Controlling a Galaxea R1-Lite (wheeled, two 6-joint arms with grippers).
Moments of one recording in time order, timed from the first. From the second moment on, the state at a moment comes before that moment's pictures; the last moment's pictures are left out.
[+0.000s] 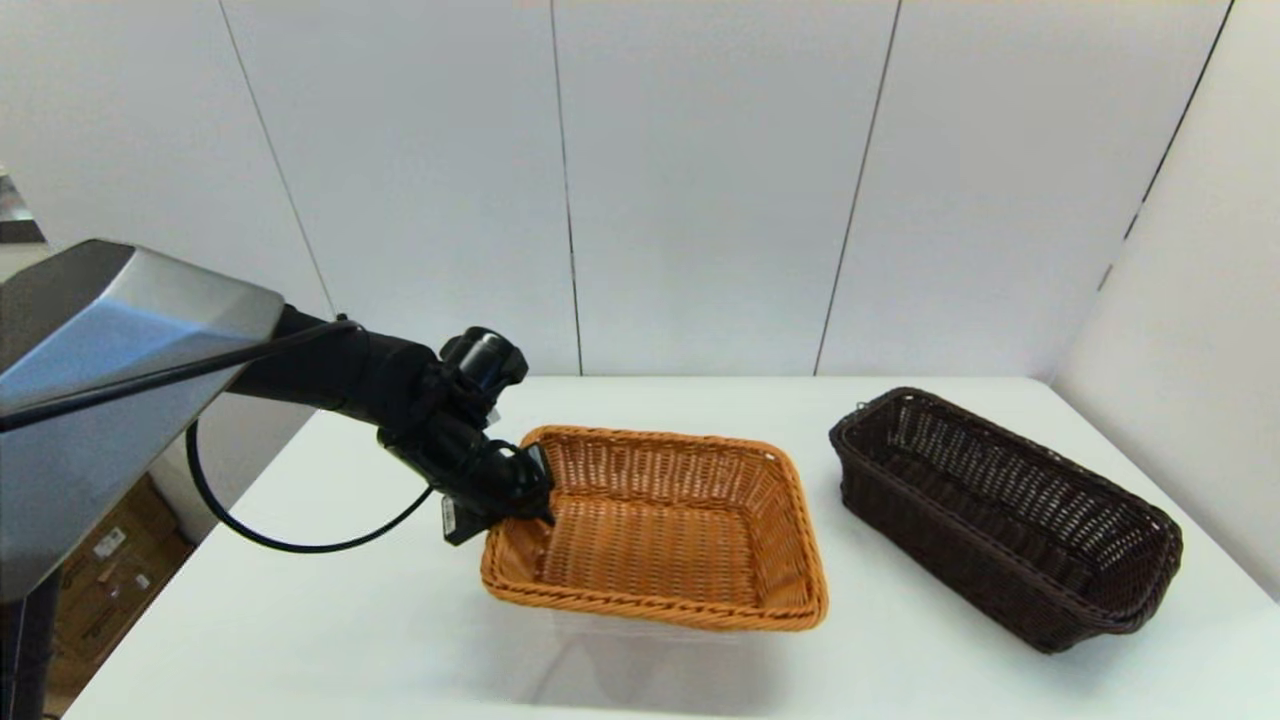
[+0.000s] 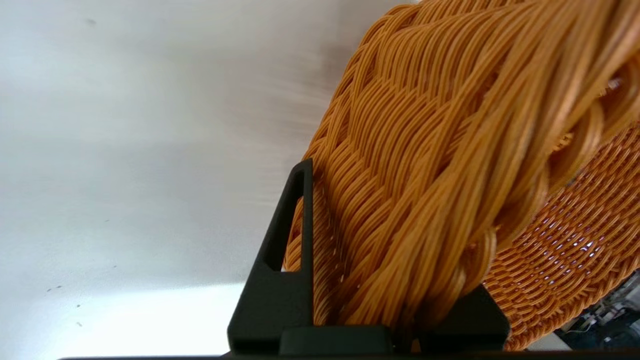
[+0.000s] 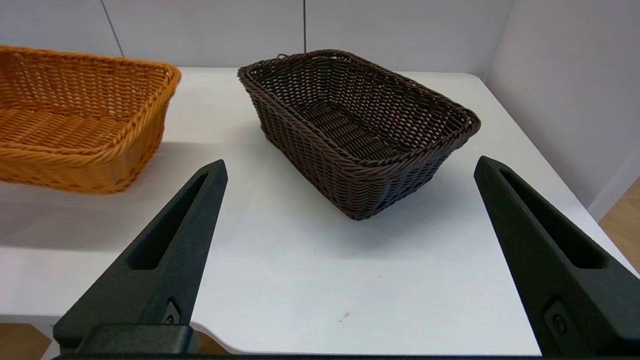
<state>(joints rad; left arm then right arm) -0.39 2.16 -1.39 0.42 -0.27 -0.79 0.00 0.00 0.00 -0.01 0.00 -0.01</state>
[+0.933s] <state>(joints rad) -0.38 2.20 -1.39 0.42 -0.27 -0.85 0.00 0.00 0.00 -0.01 0.00 -0.01</state>
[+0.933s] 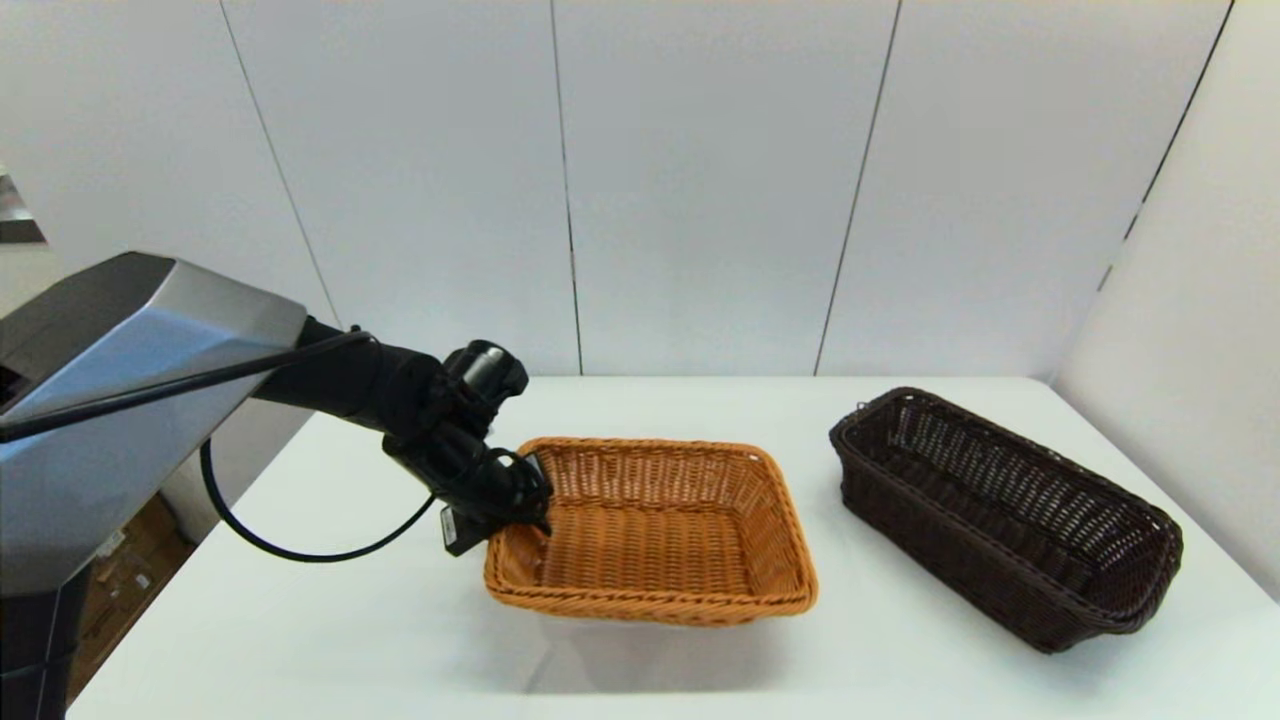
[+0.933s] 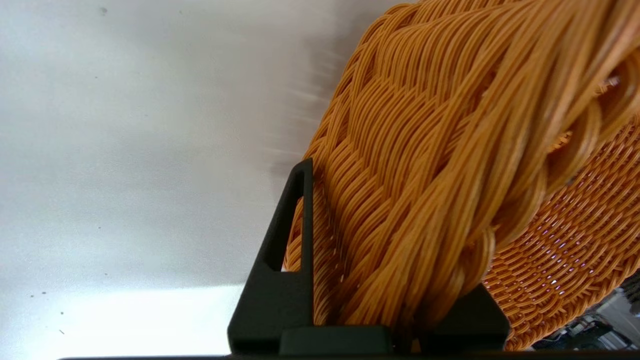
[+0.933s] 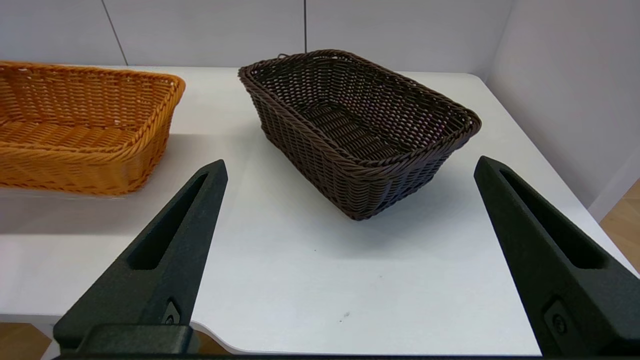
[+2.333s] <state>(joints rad) -0.39 2.23 -1.42 0.43 -0.27 -0.85 0.00 0.00 0.00 -0.01 0.00 -0.01</state>
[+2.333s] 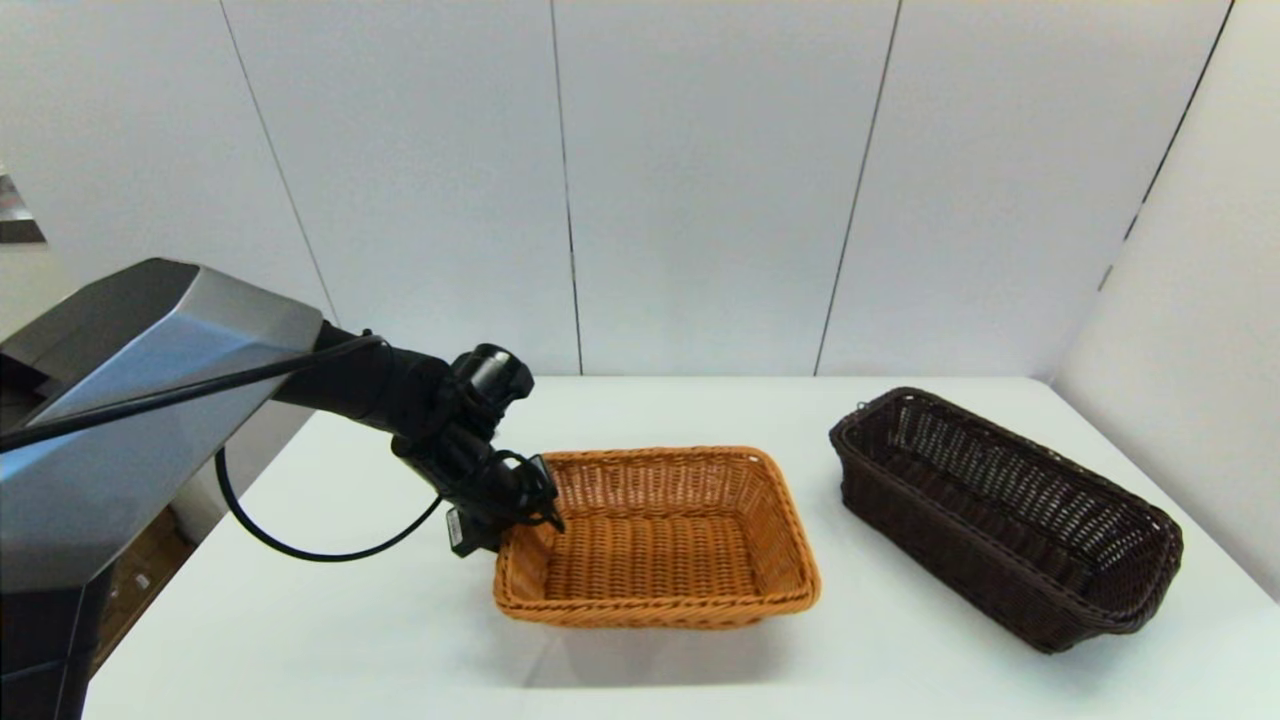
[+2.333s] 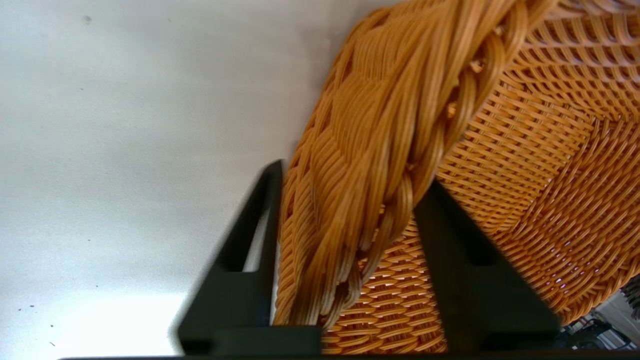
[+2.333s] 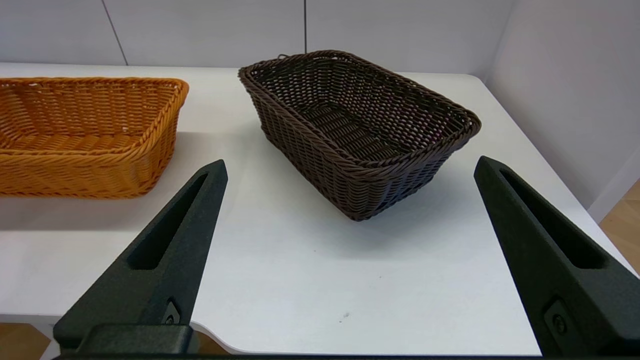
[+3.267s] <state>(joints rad) -0.36 2.10 -1.41 0.50 -0.20 -0.83 0.00 0.00 0.00 -0.01 0.00 -0.01</state>
